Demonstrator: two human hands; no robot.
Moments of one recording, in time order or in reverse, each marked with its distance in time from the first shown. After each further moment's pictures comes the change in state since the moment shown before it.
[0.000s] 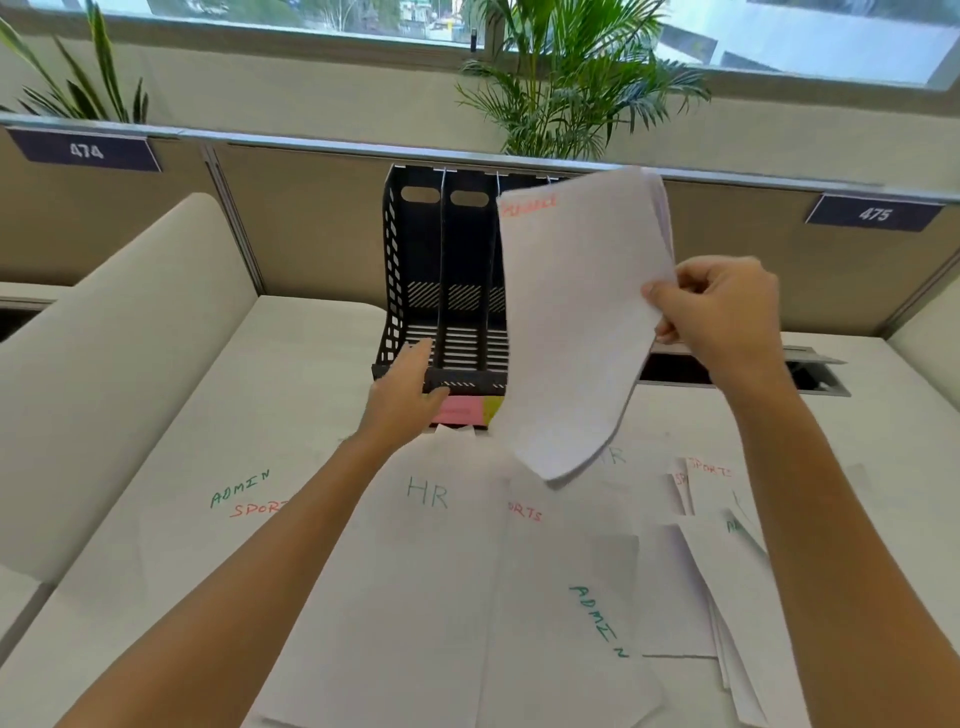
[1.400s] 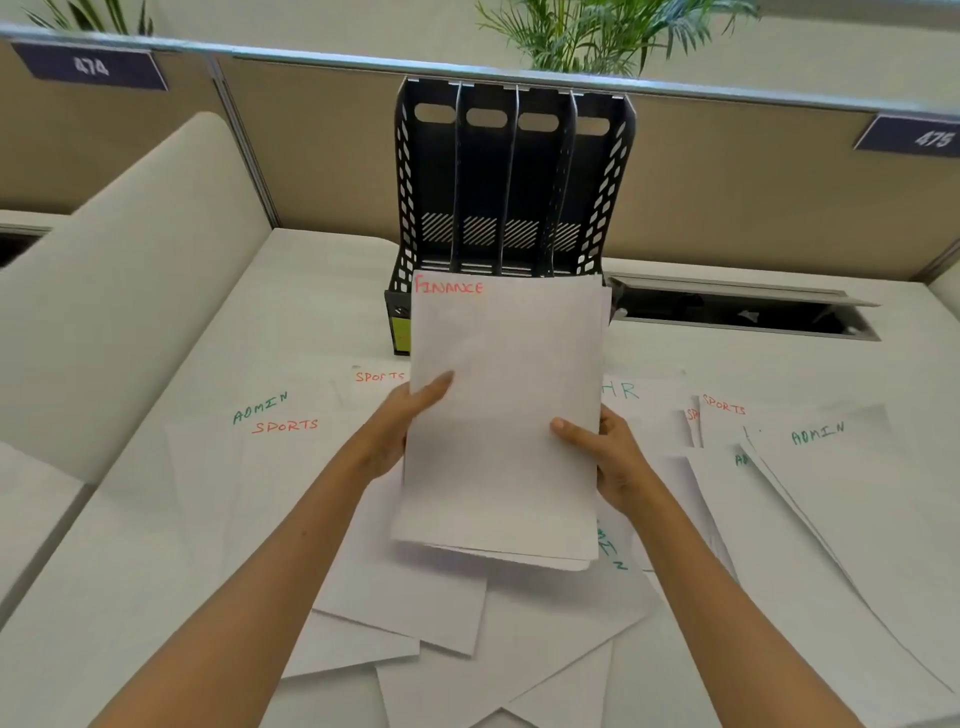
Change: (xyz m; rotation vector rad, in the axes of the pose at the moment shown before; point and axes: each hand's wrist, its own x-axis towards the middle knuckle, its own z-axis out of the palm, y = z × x) left_hand -0.099 -0.023 0.014 -1.013 -0.357 -0.451; right_hand -0.164 0.124 0.091 0.778 -0.529 0.637
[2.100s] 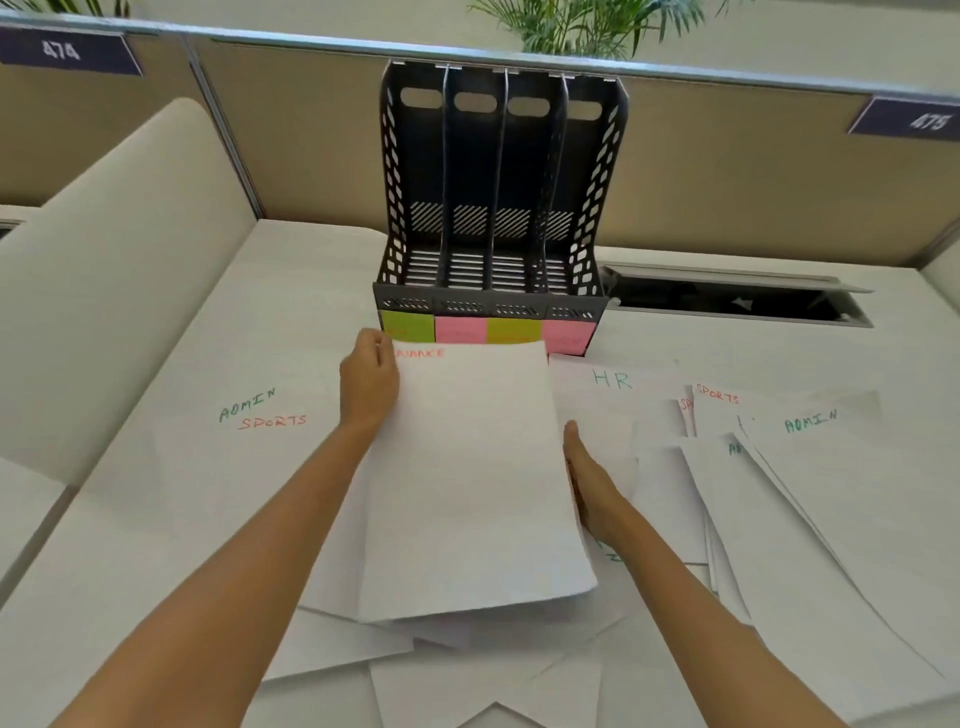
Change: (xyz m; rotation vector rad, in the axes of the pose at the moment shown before) left_hand 0.028 0.010 -0.008 0.614 0.690 0.302; right_hand 0.008 0.066 -0.013 -0.106 0.055 0.379
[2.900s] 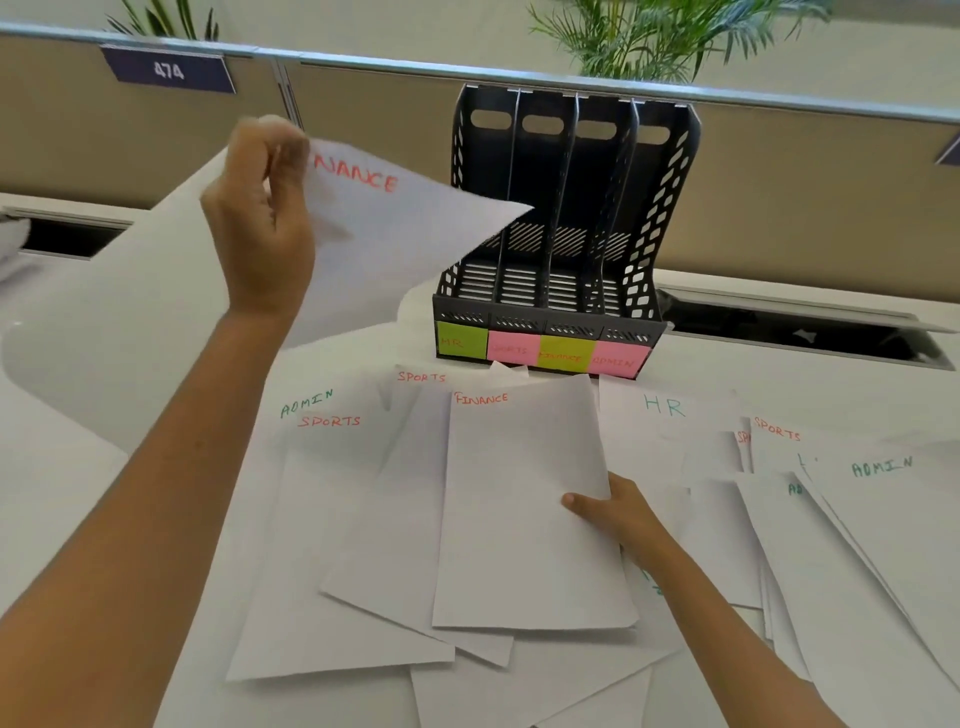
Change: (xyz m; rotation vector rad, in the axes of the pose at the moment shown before) left_hand 0.043 0.104 -0.164 -0.118 0.516 0.809; right_hand -0.001 0.001 0.008 -0.292 0.020 -0.168
